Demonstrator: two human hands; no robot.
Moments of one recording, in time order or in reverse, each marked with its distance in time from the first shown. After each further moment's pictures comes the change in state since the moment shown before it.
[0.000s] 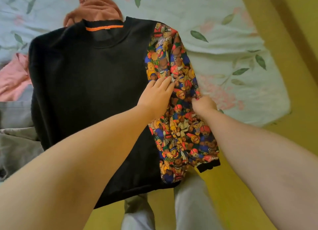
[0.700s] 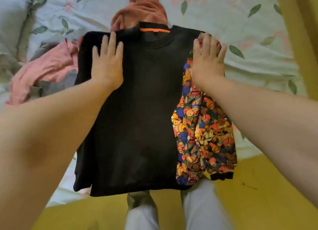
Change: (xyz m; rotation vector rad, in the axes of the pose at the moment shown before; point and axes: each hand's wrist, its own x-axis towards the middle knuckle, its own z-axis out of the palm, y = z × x) left_hand -0.098 -0.231 -0.047 0.102 0.062 -0.620; right_hand -0.060 -0.189 -0.025 -0.819 0.524 -0.816
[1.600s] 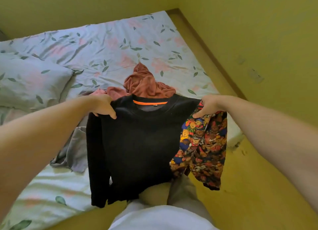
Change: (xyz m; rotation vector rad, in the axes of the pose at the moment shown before) left_hand -0.227 -0.127 -0.251 -0.512 -0.626 -0.019; right_hand -0.286 0.046 -0.286 0.216 -0.538 0.119
